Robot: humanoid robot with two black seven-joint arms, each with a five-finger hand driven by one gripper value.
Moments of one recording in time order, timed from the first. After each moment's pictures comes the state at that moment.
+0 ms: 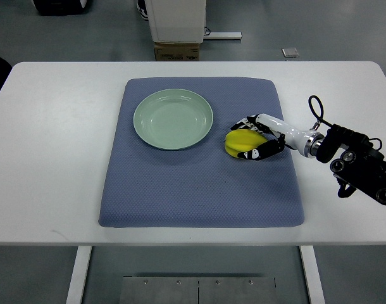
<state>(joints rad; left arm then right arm) -0.01 0.00 -0.10 -0.22 0.09 0.06 -0.21 0.82 -0.33 0.45 0.92 -1.15 0.15 0.17</state>
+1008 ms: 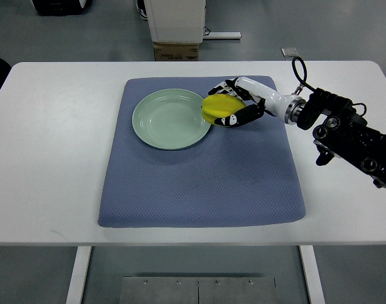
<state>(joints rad) -0.01 0.00 -0.10 -0.22 0.09 0.06 -0.21 0.96 -0.24 0.49 0.92 -1.12 0.15 0.11</state>
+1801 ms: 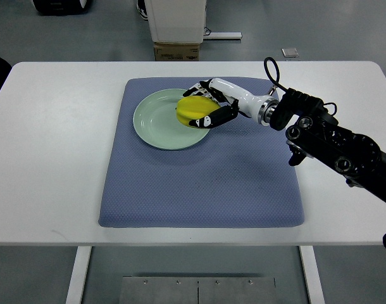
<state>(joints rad) -0.01 0.00 -0.10 -0.22 0.09 0.06 -0.21 1.00 -0.11 0.49 0.89 -1.11 0.13 0.04</state>
